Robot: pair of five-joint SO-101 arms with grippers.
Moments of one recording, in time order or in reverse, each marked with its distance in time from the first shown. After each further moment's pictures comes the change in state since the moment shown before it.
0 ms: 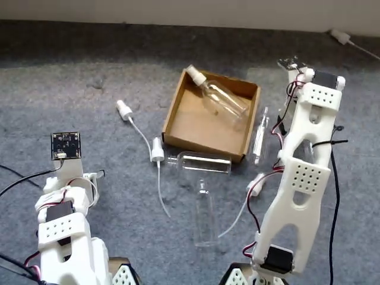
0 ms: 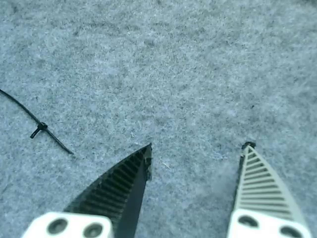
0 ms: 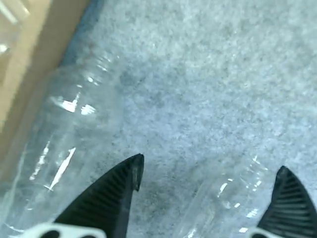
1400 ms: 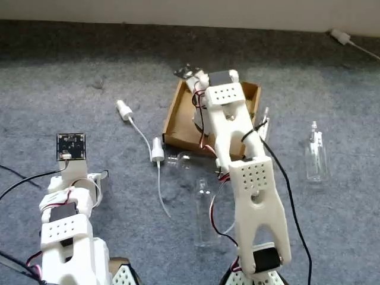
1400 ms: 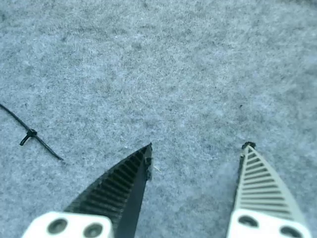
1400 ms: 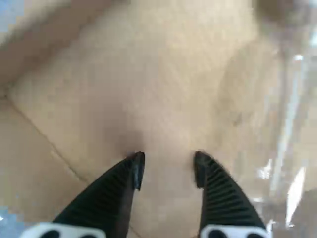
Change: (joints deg) left arm 1.9 0.0 1.7 -2.5 0.0; right arm -29.4 -1.7 8.5 -5.2 -5.0
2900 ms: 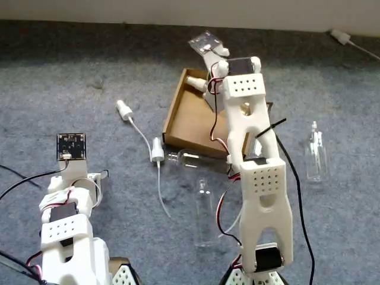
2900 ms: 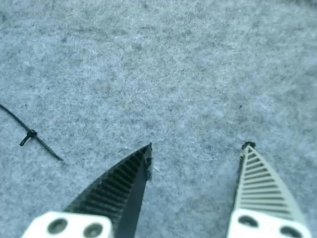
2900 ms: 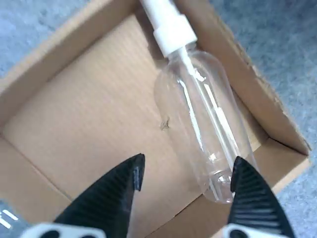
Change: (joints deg) left arm 0.0 0.0 0.0 -0.1 0.0; right arm 4.4 -6.2 -1.4 -5.2 -2.3
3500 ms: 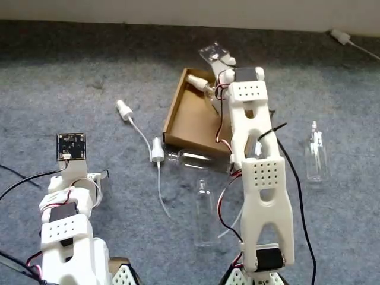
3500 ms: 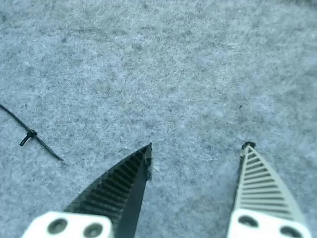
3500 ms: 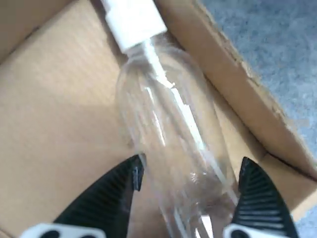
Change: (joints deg) left arm 0.0 0.0 0.0 0.0 0.0; right arm 2.7 11.4 -1.6 -6.9 1.1
